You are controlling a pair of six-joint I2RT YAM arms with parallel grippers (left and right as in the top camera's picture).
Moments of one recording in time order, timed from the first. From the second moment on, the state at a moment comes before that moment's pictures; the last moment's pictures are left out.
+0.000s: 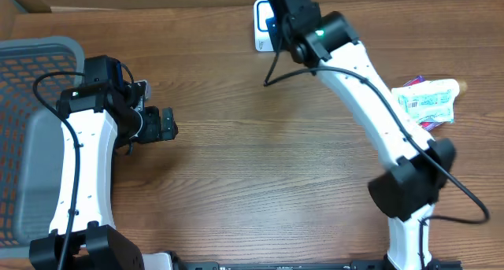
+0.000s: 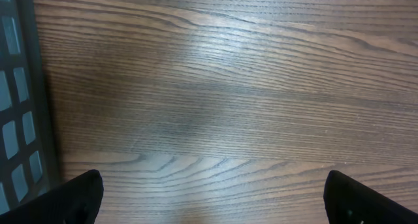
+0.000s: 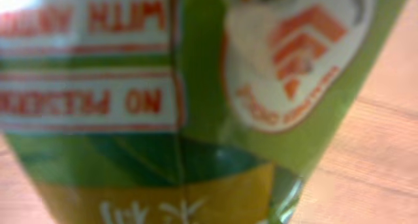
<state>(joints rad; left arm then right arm) 0.19 1.55 1.34 -1.20 0.12 0.03 0.53 2.10 2.19 -0.89 0.37 0.12</state>
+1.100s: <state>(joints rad) 0.19 1.55 1.34 -1.20 0.12 0.03 0.39 2.53 2.19 -0.14 0.64 -0.80</state>
